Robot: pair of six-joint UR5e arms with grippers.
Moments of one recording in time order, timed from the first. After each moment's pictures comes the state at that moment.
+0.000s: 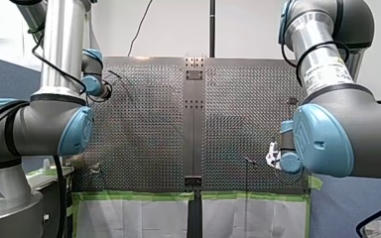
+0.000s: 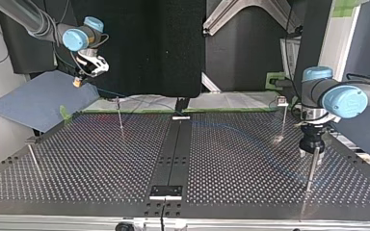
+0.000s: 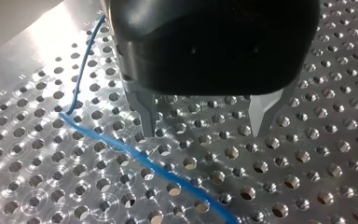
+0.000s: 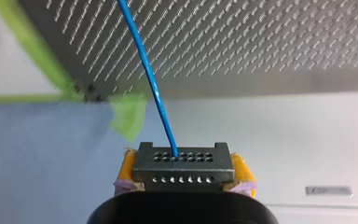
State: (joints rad) left arm 0.24 -1.76 -1.77 -2.74 -1.47 -2.12; right arm 1.73 -0.83 1.94 -0.93 1.82 1.73
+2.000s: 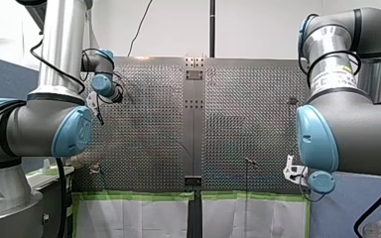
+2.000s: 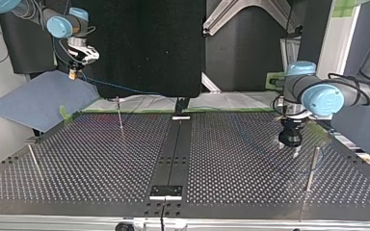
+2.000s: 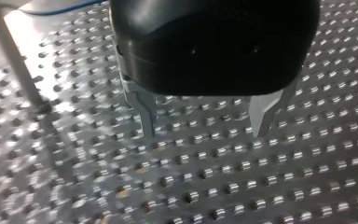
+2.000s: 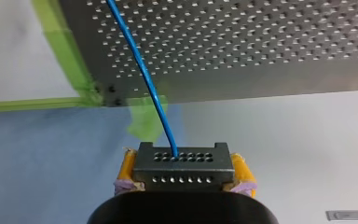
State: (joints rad) left arm 0.12 -1.76 -1.78 -2.84 -1.52 -2.09; right arm 1.53 -0.75 2.02 -1.13 1.46 1.69
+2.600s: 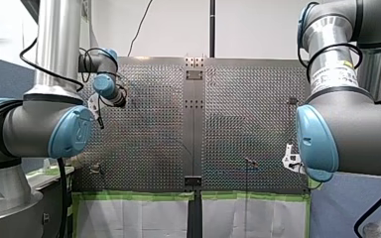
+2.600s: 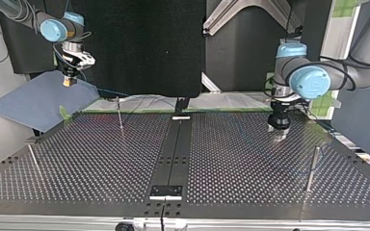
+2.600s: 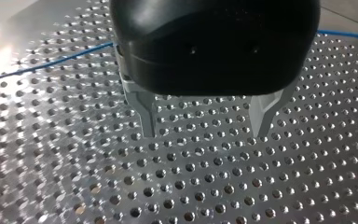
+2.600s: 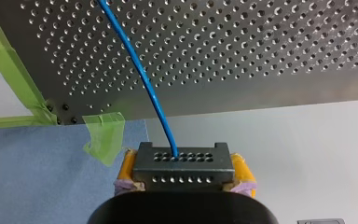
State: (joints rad) left arm 0.07 -1.68 -1.91 -2.86 -1.57 -2.06; right arm 1.54 -0.82 2.00 -1.10 1.45 1.70
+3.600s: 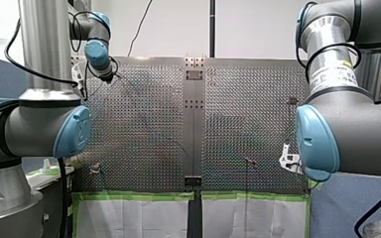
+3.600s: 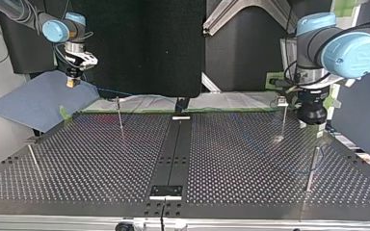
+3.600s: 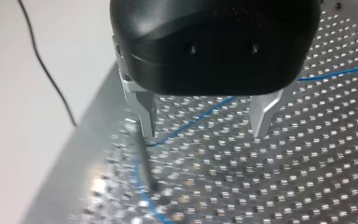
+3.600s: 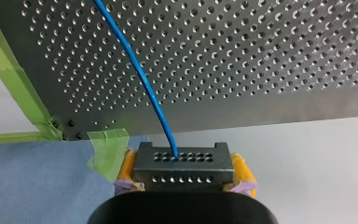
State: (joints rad) left arm 0.10 -1.42 -1.86 -3.11 -1.71 -1.92; right arm 1.56 -0.82 2.00 -1.09 1.43 1.71
